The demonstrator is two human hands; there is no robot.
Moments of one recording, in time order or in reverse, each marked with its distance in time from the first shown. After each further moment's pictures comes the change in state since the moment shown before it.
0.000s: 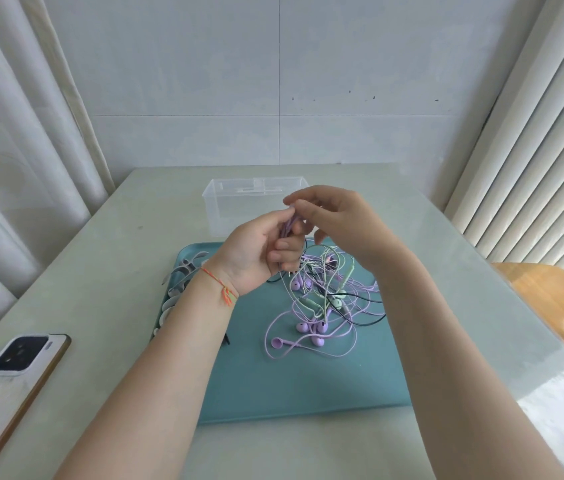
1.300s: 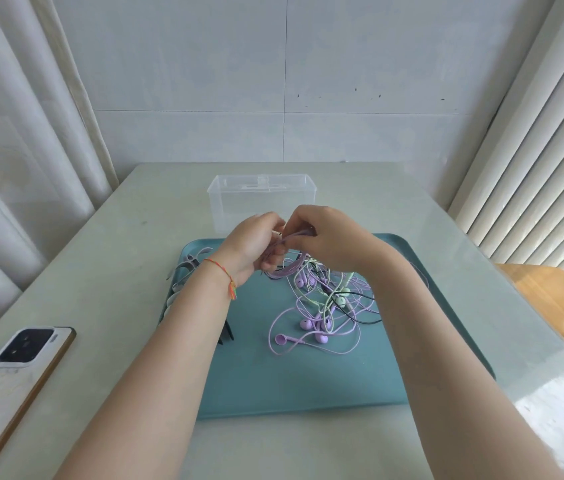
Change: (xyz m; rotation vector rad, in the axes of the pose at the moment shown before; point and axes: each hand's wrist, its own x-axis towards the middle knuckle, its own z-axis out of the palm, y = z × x) left_hand 0.005 0.001 -0.010 0.352 0.423 -0.063; right_hand 0.000 0.001 0.017 -0.514 -0.174 0.015
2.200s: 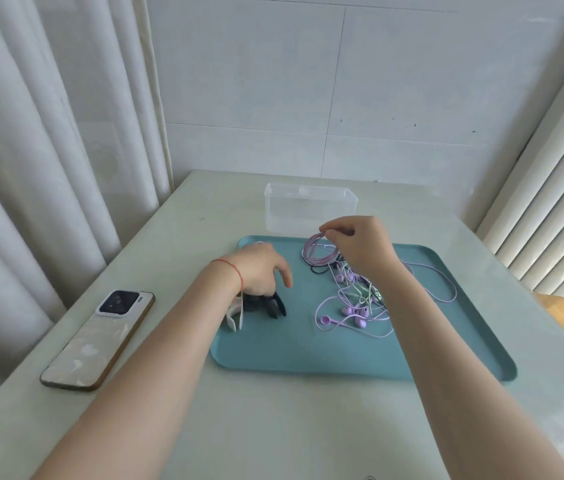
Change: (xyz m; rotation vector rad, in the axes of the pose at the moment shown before) left_hand -0.074 -0.015 -0.068 1.372 -0.078 0.059; right_hand -0.014 -0.031 0.036 0.162 0.332 0.116
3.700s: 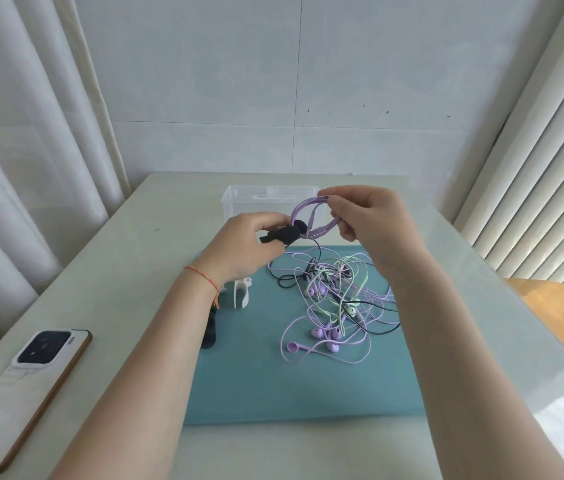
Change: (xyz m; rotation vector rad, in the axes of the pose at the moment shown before) left_hand 0.045 0.031 -0.020 -0.629 0.446 0.259; right_hand 0.023 0.005 -0.055 0.463 0.074 0.075
